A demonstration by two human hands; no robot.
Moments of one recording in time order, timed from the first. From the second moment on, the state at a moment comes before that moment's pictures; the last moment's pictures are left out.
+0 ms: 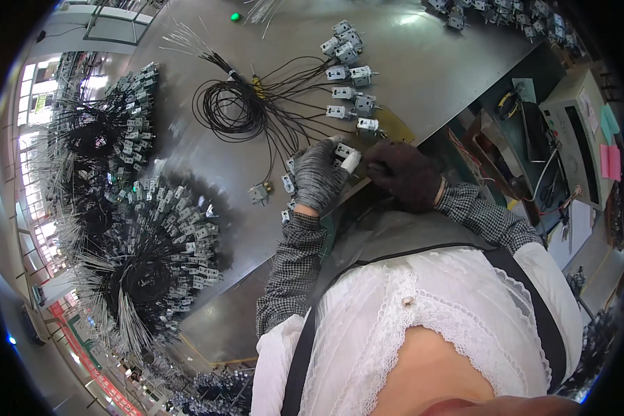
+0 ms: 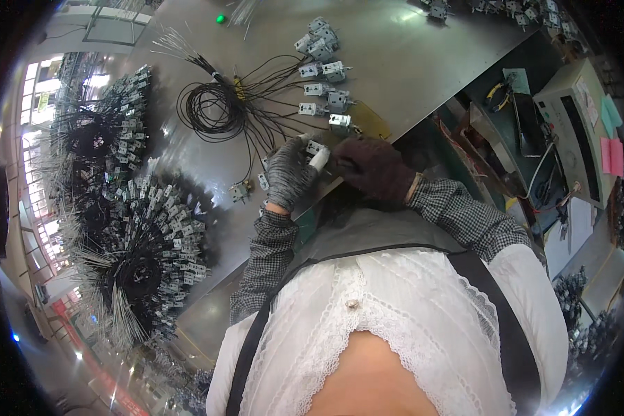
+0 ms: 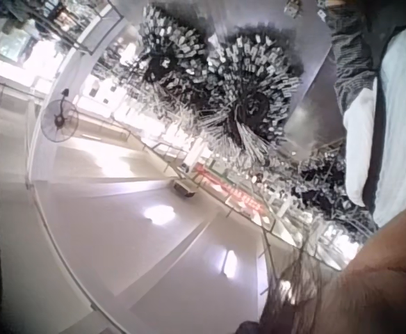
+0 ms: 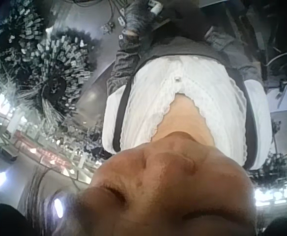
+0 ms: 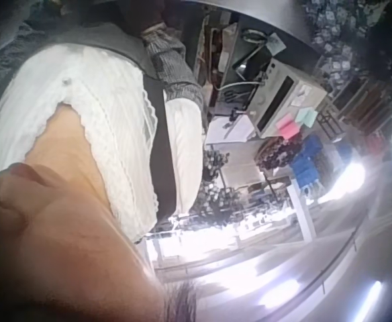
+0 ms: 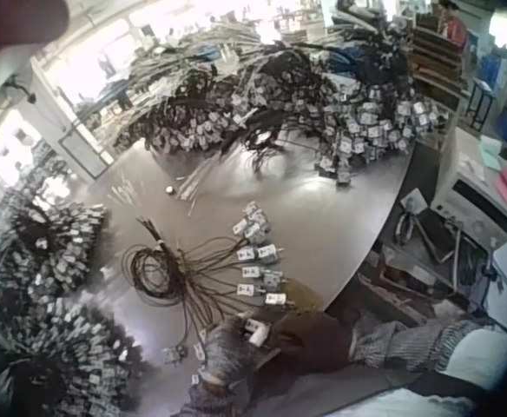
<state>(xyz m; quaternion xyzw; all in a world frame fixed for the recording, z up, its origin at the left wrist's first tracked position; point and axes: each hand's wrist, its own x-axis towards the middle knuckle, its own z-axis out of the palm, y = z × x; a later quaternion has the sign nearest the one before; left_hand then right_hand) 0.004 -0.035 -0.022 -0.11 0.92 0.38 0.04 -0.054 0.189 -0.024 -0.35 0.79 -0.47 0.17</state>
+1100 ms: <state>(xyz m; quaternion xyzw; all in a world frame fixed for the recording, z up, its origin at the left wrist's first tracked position) 0.002 -0.019 -0.002 -0.07 0.96 0.26 0.04 -0.036 0.198 -0.035 -0.29 0.80 -0.47 0.22</state>
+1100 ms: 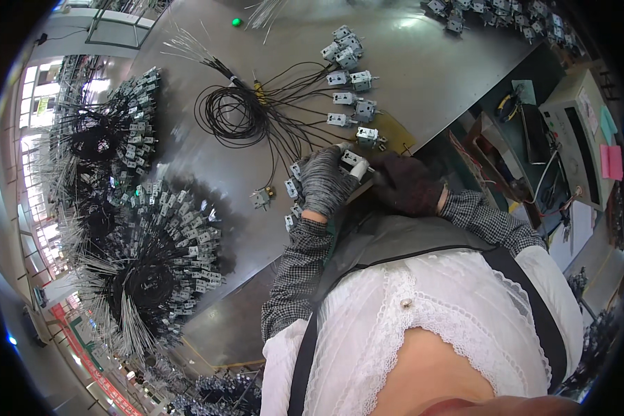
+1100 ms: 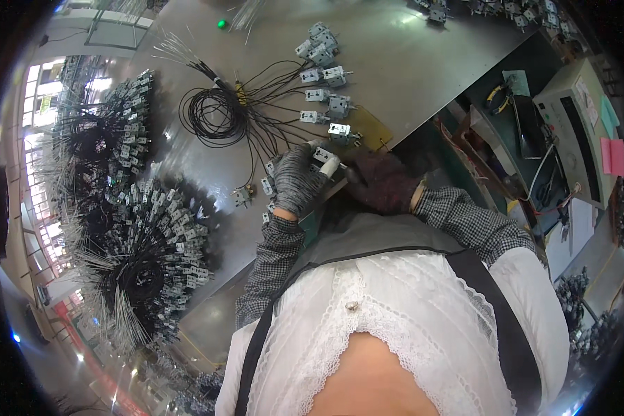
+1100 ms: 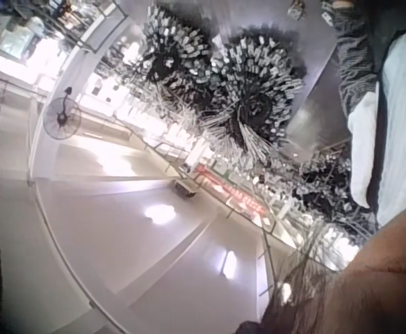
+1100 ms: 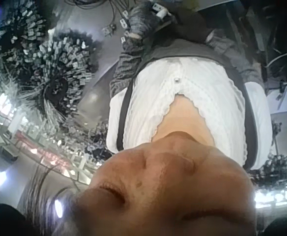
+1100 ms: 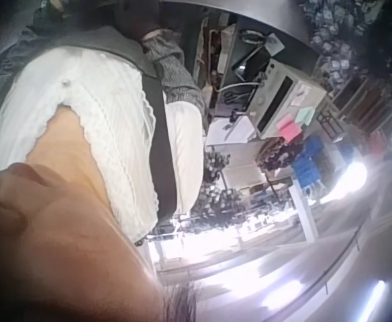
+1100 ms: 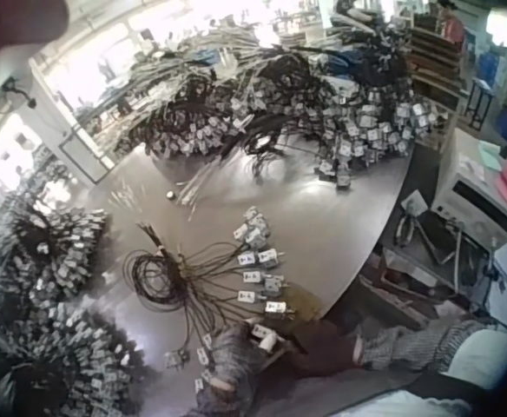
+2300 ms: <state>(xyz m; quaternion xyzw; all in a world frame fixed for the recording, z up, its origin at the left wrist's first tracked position) 0.014 -0.028 -0.025 -0.11 0.92 0.38 0.05 -0.047 0.190 -0.020 -0.31 0.75 -0.53 0.25</state>
